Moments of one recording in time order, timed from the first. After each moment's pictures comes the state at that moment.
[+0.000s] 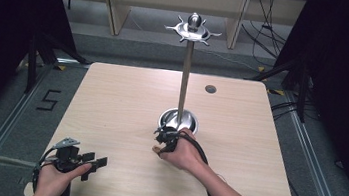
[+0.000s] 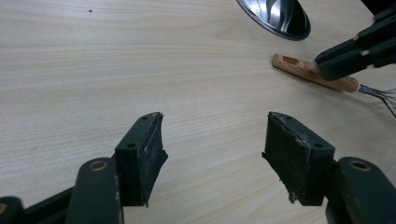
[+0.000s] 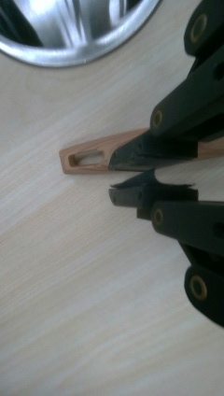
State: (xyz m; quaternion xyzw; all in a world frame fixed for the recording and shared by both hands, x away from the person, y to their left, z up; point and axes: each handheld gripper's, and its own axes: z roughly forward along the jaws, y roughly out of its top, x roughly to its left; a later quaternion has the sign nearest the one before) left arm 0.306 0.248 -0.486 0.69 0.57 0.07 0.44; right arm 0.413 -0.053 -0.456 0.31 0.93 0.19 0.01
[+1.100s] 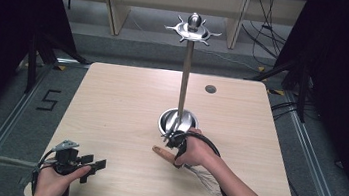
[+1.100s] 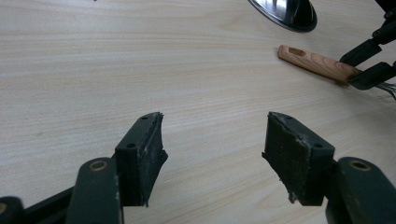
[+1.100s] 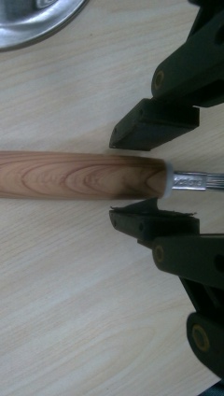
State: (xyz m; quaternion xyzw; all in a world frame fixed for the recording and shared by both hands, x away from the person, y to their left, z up) left arm 0.300 0.251 -0.488 0.69 0.57 0.07 0.43; right arm 0.426 -0.077 -0.470 0.22 0.97 0.05 -0.01
